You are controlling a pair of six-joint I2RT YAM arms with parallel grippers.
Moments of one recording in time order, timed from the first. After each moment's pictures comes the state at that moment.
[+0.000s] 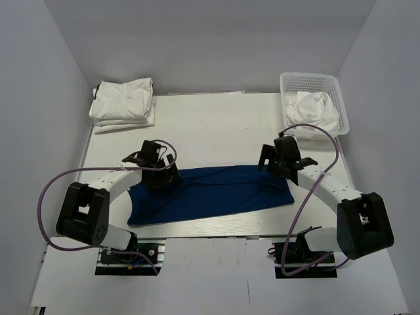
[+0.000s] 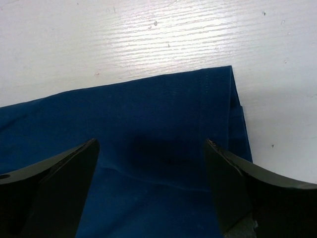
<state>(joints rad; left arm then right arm) -0.31 1.45 0.76 -0.43 0.12 -0.68 0.36 1.31 0.72 -0.29 0.11 0.46</state>
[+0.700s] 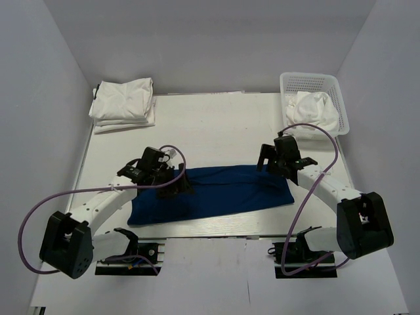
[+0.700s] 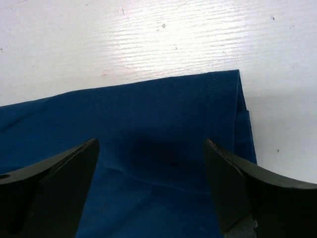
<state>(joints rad) -0.45 1.18 0.69 -0.52 0.42 -0.57 0.36 1.32 0.72 -0.27 0.09 0.45</state>
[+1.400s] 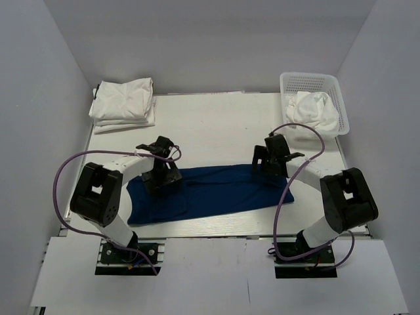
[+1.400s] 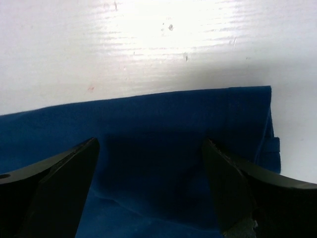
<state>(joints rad) -0.39 1.62 0.91 -0.70 -0.08 -0.82 0.38 1.52 0.76 -0.19 0.09 0.43</state>
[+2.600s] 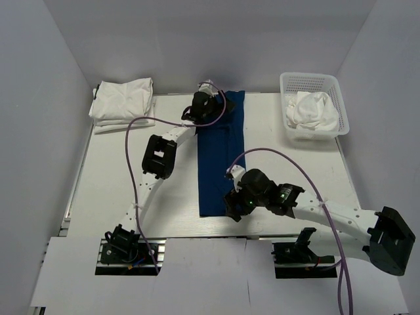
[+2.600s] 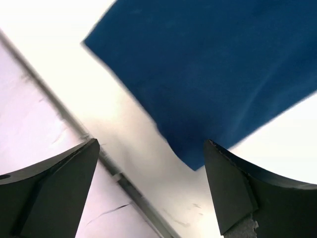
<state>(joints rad) -0.44 2.83 2.39 0.24 0.25 -0.65 1.00 1.09 0.62 -0.37 -0.11 0.20</state>
